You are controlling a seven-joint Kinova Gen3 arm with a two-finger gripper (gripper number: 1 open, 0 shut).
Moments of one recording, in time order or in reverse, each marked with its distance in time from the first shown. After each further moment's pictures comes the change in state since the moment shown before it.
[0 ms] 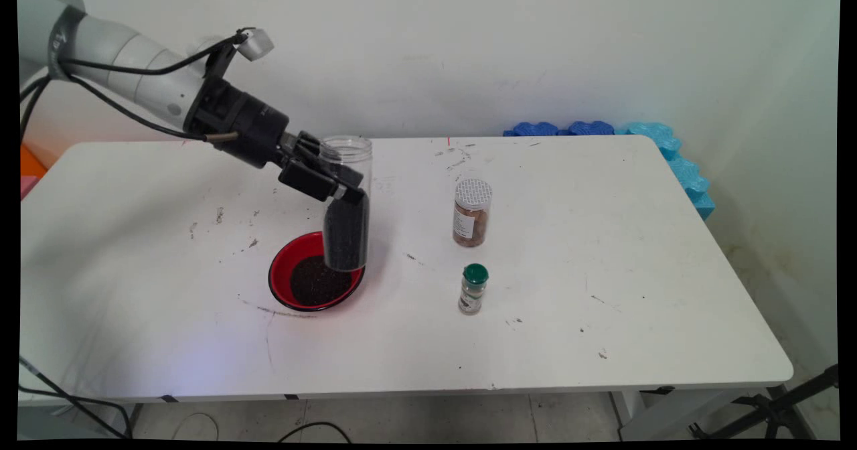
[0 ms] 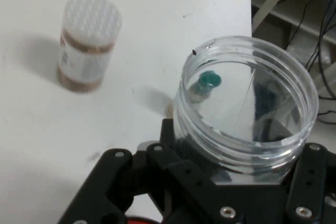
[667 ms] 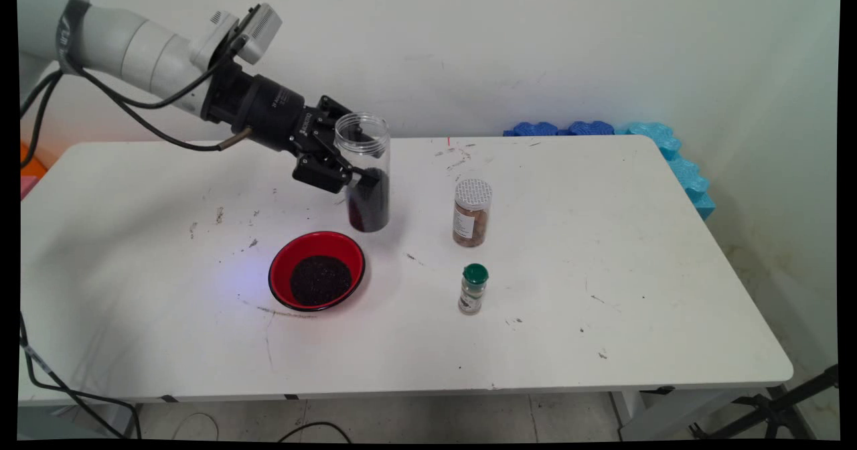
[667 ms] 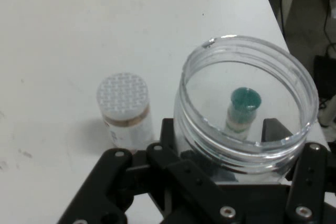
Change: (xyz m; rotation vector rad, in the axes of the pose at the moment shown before) arm 0.020 0.007 0.007 0.070 0.056 0.432
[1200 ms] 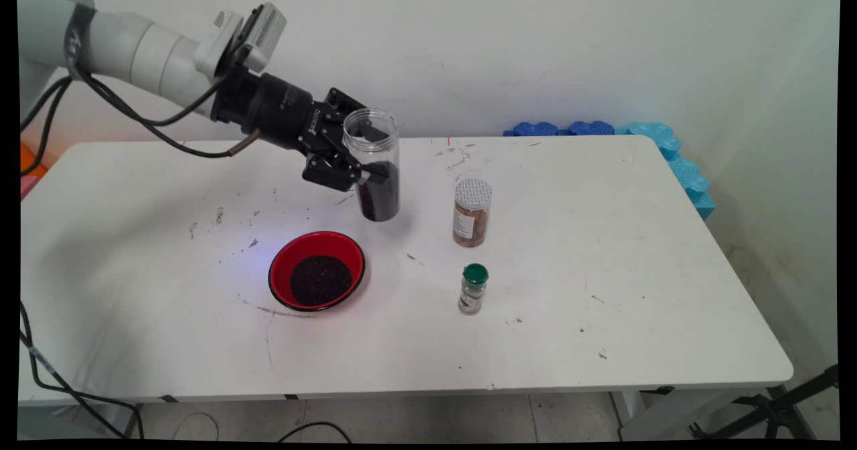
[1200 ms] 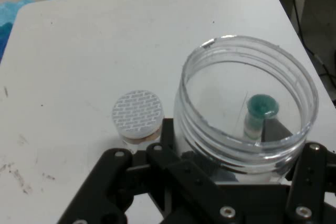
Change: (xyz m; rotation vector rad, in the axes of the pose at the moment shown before) arm 0.001 0.003 0.009 0.033 0.023 0.103
